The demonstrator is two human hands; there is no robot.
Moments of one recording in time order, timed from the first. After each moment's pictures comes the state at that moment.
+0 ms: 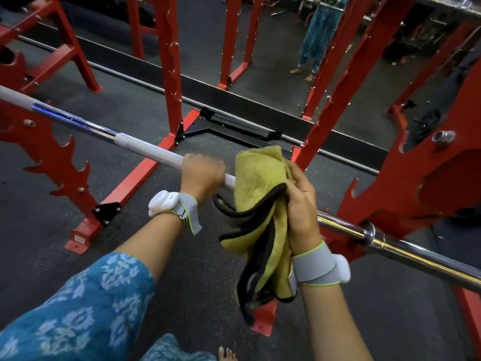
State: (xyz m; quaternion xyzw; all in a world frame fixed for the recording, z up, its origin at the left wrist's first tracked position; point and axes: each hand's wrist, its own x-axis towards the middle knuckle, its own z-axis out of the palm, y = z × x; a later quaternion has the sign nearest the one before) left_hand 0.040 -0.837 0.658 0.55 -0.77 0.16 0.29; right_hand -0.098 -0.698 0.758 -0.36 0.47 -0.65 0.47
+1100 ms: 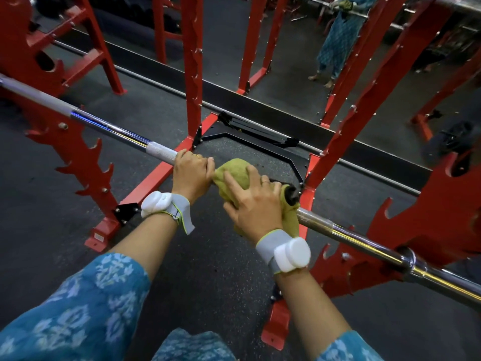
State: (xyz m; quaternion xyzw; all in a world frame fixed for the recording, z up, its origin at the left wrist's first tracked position) left_hand 0.114 -0.870 0.650 0.58 -0.73 0.14 0.33; right_hand -0.033 -0.764 0.697 -0.76 0.59 -0.15 -0.20
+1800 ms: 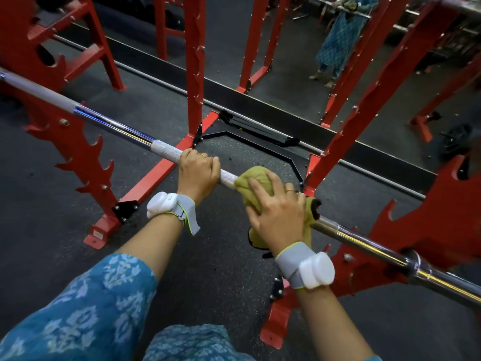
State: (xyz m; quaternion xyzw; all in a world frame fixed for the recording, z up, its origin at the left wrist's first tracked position) left_hand 0.112 -0.869 0.649 0.58 -0.72 0.13 0.37; right_hand -0.053 -0.747 0.700 -0.73 0.63 -0.18 -0.18
